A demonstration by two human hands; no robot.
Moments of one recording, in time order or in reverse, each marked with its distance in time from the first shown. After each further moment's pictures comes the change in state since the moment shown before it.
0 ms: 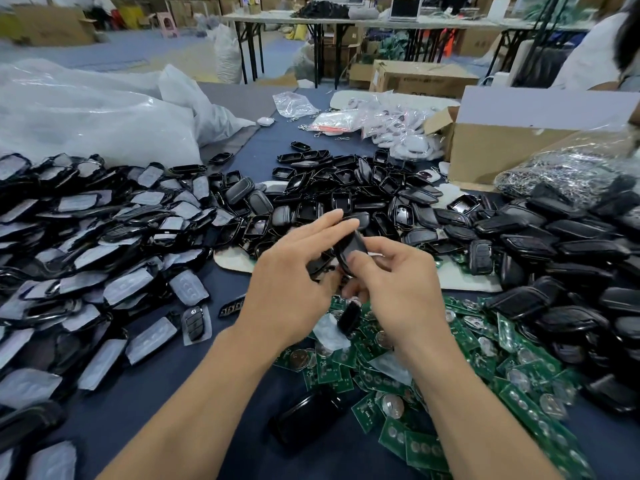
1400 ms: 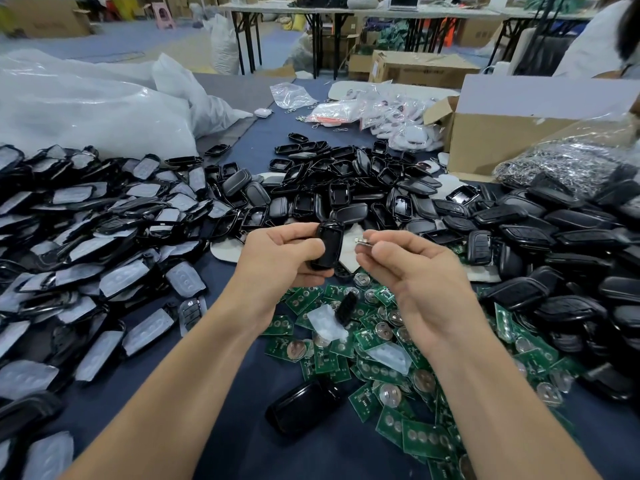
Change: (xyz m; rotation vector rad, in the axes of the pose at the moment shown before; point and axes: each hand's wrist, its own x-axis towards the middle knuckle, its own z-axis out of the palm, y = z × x) left_hand 0.013 -0.010 -0.003 -0.713 -0.004 -0.618; right_hand 0.003 0.000 -0.023 0.573 0.043 0.284
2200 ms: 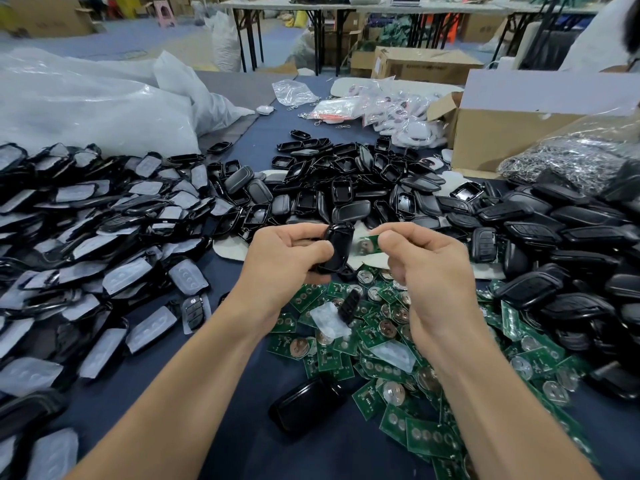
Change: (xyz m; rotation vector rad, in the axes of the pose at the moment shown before) left_hand 0.001 -0.005 0.002 0.065 -0.004 0.034; right_hand -0.005 -0.001 0.010 -0.296 0.066 -0.185
